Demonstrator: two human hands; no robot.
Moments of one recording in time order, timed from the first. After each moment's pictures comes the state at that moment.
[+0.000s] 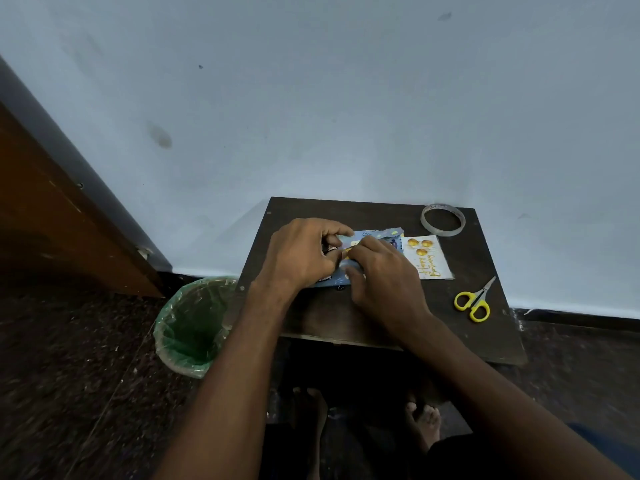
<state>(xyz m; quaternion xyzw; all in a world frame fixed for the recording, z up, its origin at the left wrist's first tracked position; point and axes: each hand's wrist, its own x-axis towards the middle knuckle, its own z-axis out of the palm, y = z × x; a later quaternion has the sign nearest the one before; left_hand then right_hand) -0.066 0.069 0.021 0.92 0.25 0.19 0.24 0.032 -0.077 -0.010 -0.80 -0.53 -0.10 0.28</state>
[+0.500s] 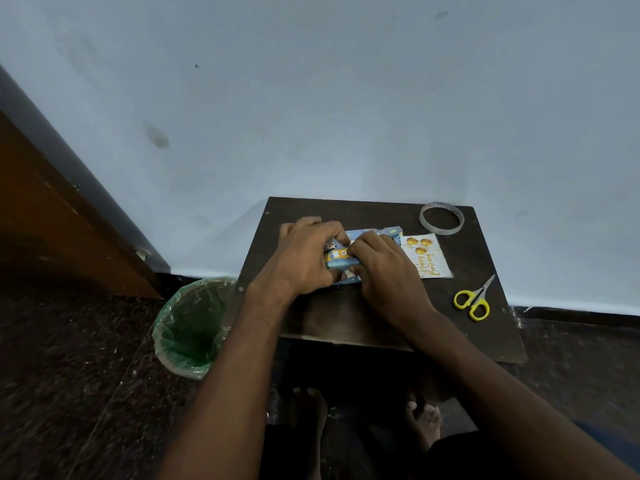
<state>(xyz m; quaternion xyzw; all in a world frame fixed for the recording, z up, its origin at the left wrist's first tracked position) -0.066 0.072 0.013 0.95 0.22 0.11 0.19 0.045 -0.077 -0.016 -0.78 -0.56 -0.09 0.27</state>
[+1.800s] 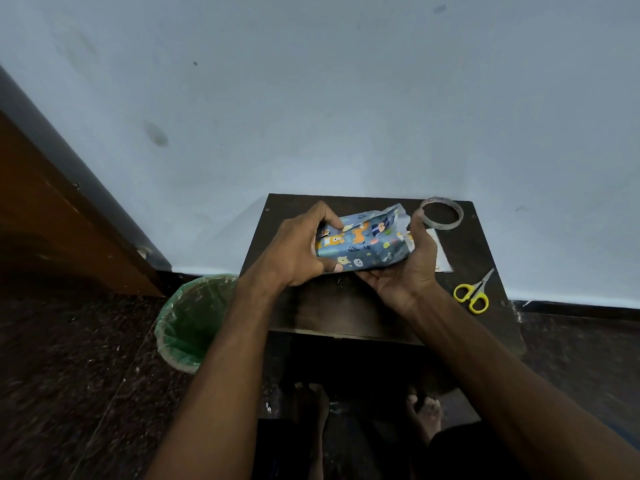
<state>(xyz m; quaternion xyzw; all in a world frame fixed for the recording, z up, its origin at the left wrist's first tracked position) -0.073 0.083 0.020 0.91 0.21 0.14 0.34 0.055 -0.071 -0.003 -0.43 0.03 0.44 0.79</state>
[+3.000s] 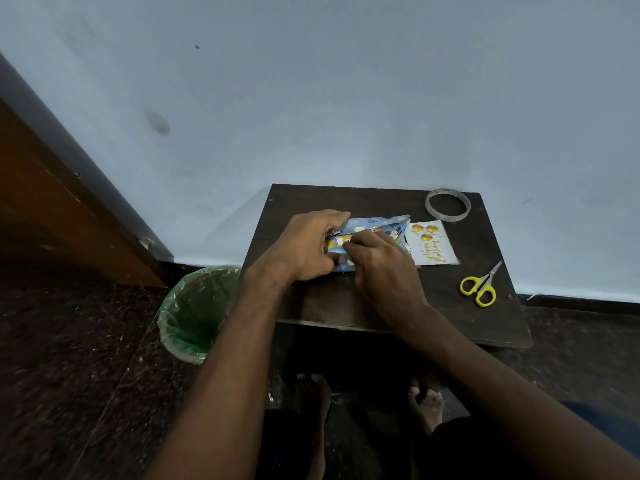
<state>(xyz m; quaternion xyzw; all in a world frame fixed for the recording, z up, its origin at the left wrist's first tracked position) -0.069 0.081 0.010 0.94 0.19 0.08 0.26 0.024 -0.072 -0.018 -0.78 -0.56 -0.12 0.24</state>
